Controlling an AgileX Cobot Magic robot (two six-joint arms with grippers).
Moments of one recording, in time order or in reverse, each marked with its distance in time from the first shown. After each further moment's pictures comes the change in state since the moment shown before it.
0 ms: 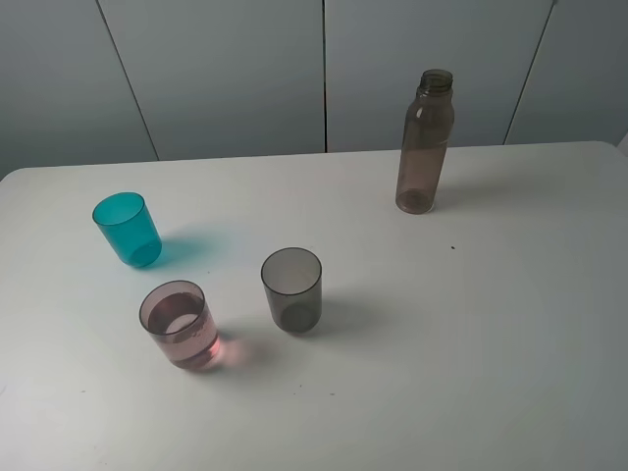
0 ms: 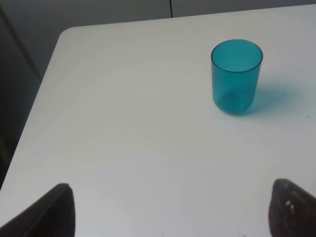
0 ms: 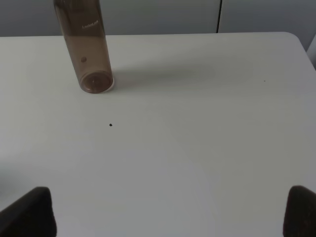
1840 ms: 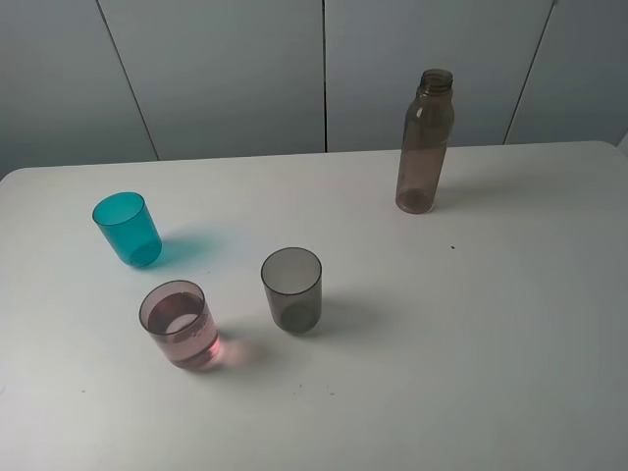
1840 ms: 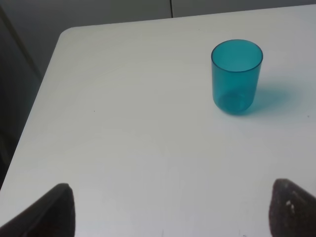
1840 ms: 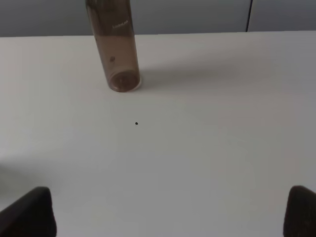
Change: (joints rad) left arm 0.000 0.000 0.000 0.000 0.000 0.000; right arm 0.068 0.002 0.000 0.014 0.000 0.038
